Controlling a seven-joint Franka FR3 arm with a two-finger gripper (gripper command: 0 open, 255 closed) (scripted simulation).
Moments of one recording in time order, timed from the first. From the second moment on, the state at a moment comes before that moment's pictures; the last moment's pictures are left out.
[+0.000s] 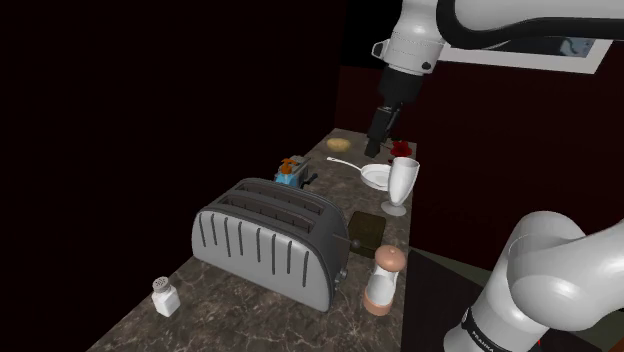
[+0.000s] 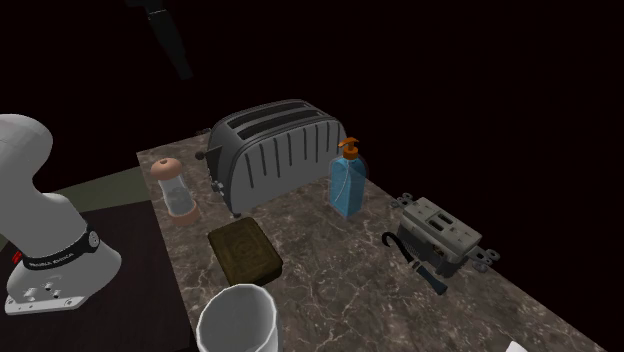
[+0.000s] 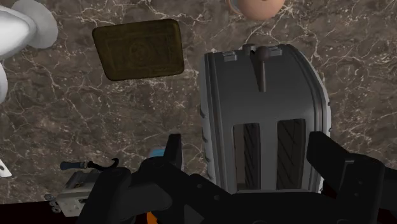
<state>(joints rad) 0.01 -0.79 0.07 -2.35 0.06 1.72 -0.15</state>
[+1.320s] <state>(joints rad) -0.06 -0.11 0.07 -2.01 -0.01 2.01 -0.13</state>
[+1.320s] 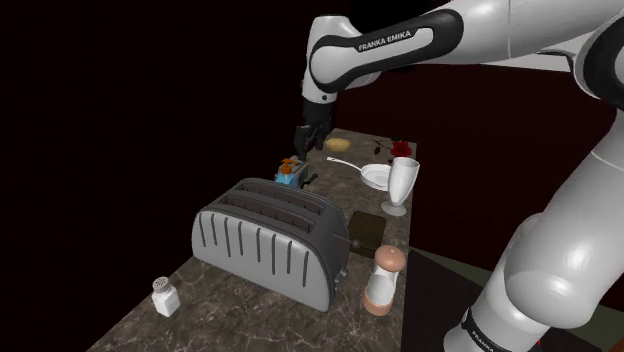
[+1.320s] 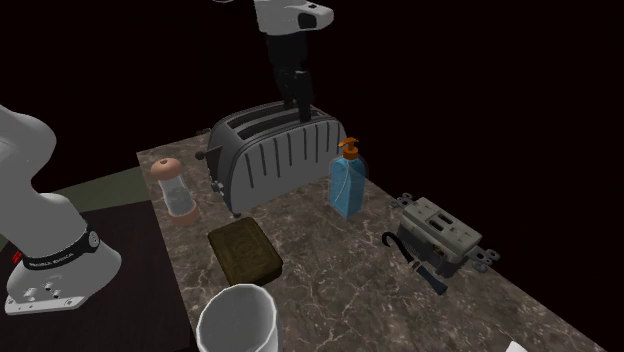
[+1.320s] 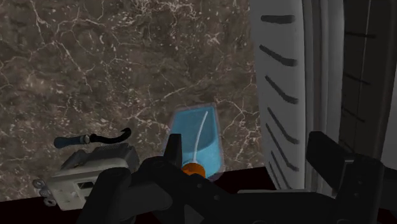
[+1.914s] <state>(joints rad) -0.07 0.27 0.06 -1.67 -0.05 2.01 -0.10</state>
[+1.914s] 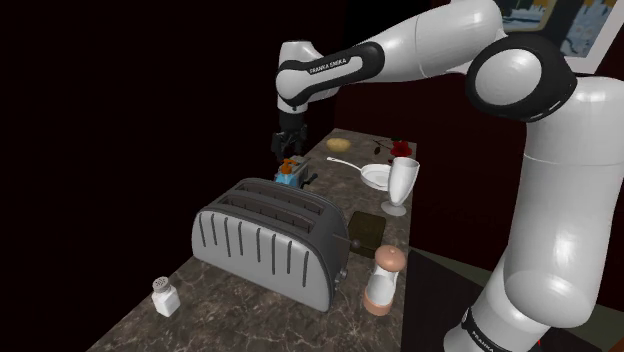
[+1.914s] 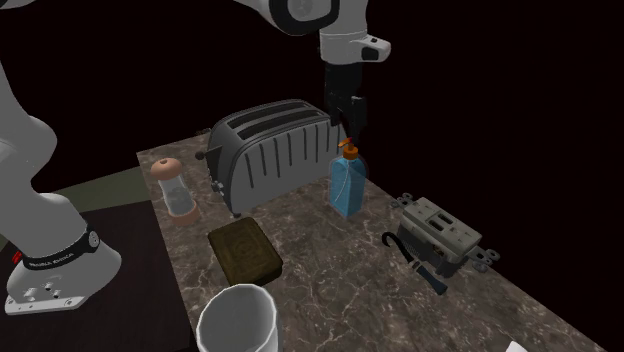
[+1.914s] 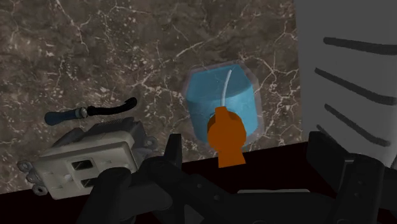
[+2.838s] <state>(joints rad) -0.07 0.35 0.05 -1.67 -0.06 2.09 -0.10</state>
